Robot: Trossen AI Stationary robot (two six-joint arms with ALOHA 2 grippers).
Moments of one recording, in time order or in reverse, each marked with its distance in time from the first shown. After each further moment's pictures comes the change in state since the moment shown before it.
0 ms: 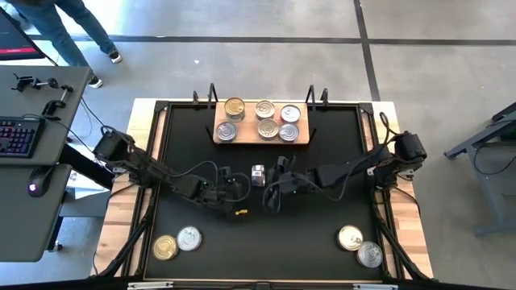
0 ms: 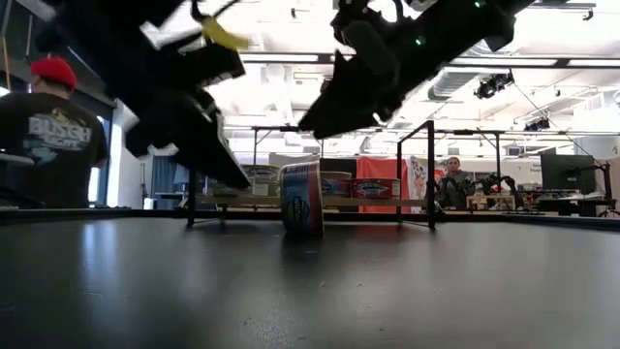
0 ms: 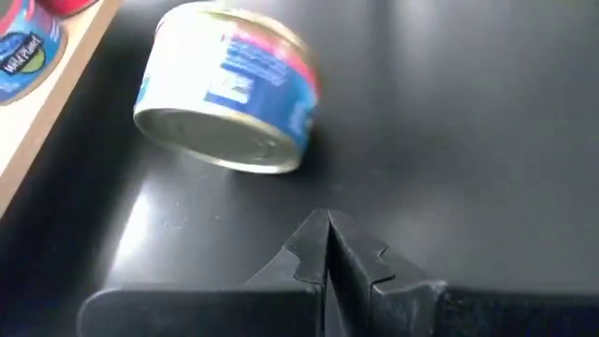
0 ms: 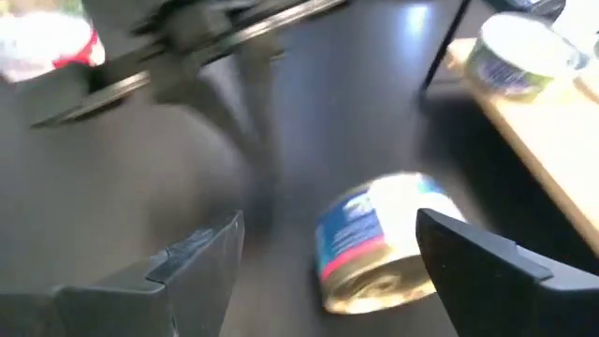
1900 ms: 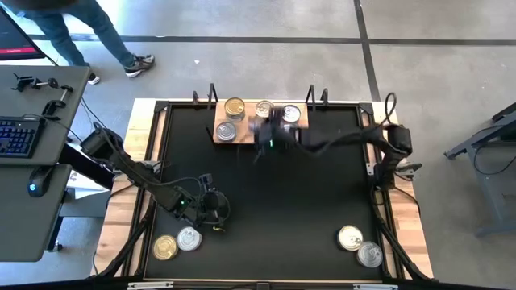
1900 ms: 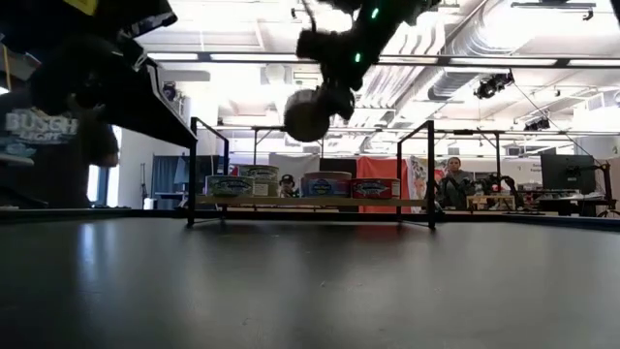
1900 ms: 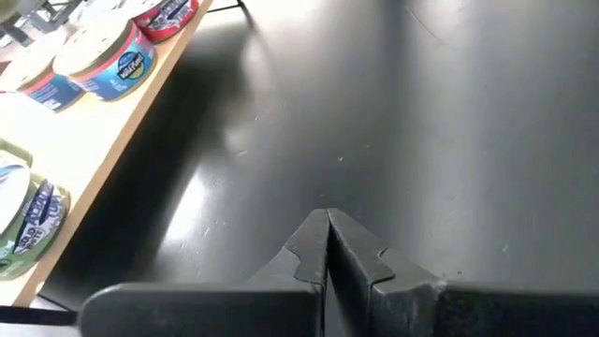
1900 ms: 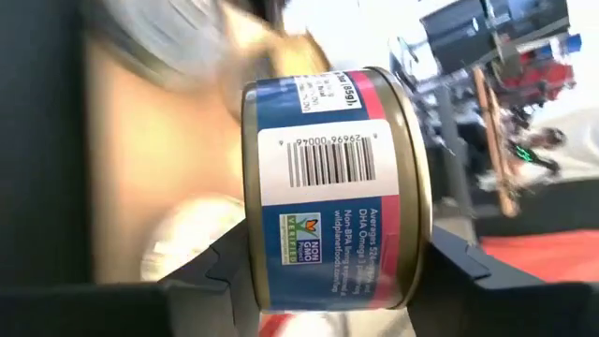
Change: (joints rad) left arm -0.251 -0.142 -0.017 -0.247 -0.284 -0.244; right arm -0.338 0.085 0.432 -0.436 0.335 -0.739
